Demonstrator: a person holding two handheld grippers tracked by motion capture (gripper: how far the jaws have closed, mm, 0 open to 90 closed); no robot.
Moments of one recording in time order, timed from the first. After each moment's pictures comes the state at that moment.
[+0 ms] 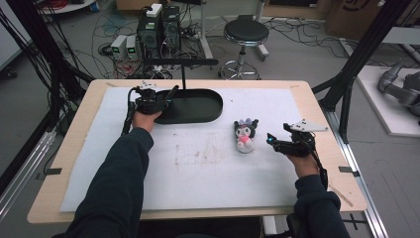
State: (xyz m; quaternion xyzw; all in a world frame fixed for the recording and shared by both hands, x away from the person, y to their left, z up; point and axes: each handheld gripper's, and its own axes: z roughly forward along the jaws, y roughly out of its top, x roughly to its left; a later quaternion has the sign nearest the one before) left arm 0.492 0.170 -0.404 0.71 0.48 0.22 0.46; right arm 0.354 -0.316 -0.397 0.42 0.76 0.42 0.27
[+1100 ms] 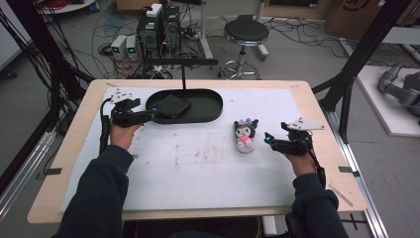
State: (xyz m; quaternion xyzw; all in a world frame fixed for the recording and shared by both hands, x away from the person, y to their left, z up) left arm 0.415 0.217 -0.380 0.68 0.46 0.26 0.51; right arm 0.359 -0.309 -0.398 0.41 0.76 0.42 0.27
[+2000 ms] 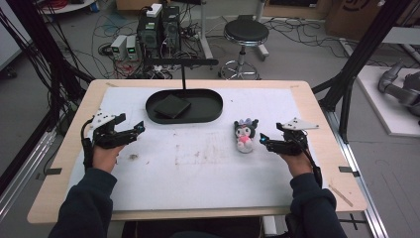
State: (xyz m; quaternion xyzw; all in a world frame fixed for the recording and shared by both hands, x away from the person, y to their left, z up) left arm 0.357 0.250 -0.400 0.67 0.44 0.28 0.53; right arm 0.360 -0.297 -0.399 0.41 0.77 0.42 0.26
